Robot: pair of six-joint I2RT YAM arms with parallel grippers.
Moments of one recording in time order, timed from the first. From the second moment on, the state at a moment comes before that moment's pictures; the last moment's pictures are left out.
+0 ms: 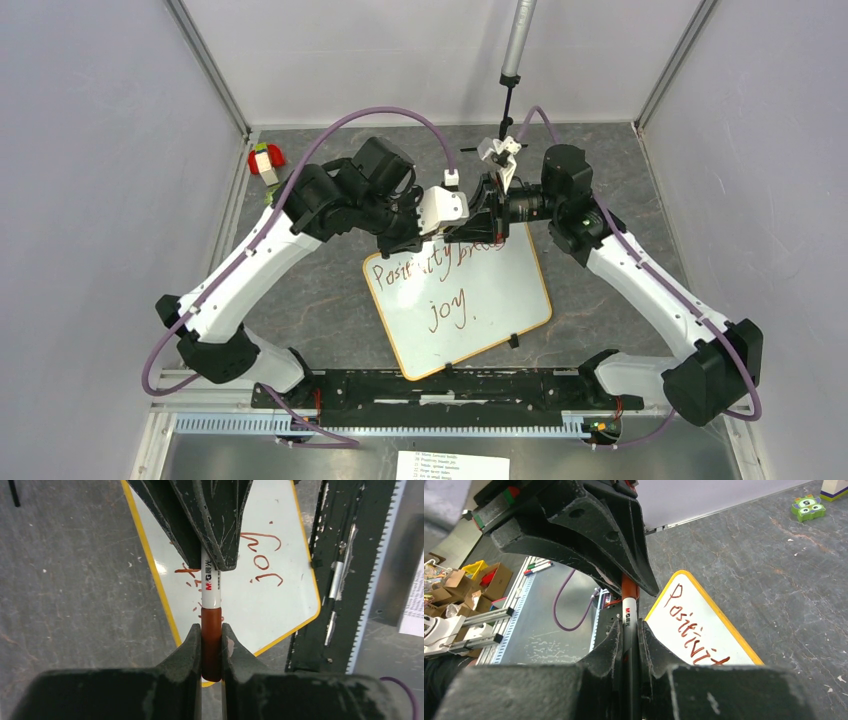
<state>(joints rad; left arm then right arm) -0.88 1.47 1.86 -1.30 0.26 0.55 0.52 1.25 1.10 0.04 -1.11 0.28</state>
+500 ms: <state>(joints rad) -0.70 1.44 1.78 -1.15 0.51 0.46 0.46 1.24 1.17 -0.05 -1.07 0.20</state>
